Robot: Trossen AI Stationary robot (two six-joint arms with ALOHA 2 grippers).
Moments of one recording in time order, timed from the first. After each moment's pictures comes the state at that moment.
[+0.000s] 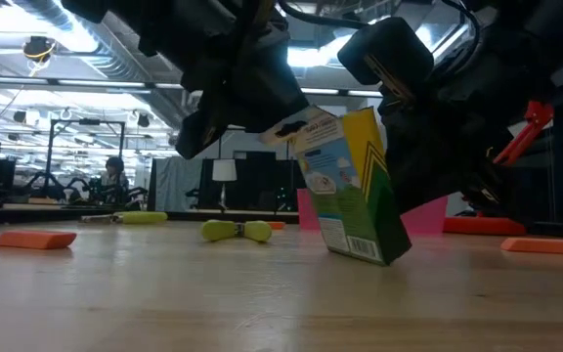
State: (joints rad) left arm -0.37 1.83 1.05 0.10 -0.38 -1.02; right arm 0.51 1.83 0.94 -0.07 0.40 1.59
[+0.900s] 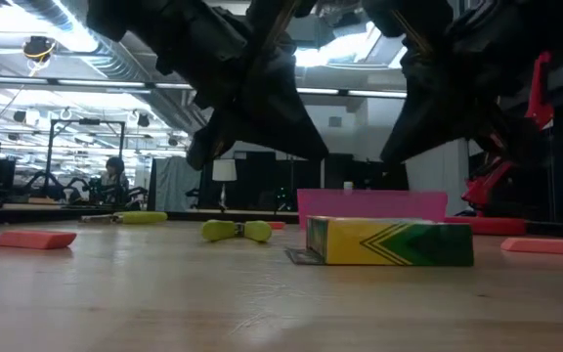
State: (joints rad) left arm -0.33 1.83 1.05 0.09 -0.30 -0.98; right arm 0.53 1.67 0.94 -0.30 0.55 1.59
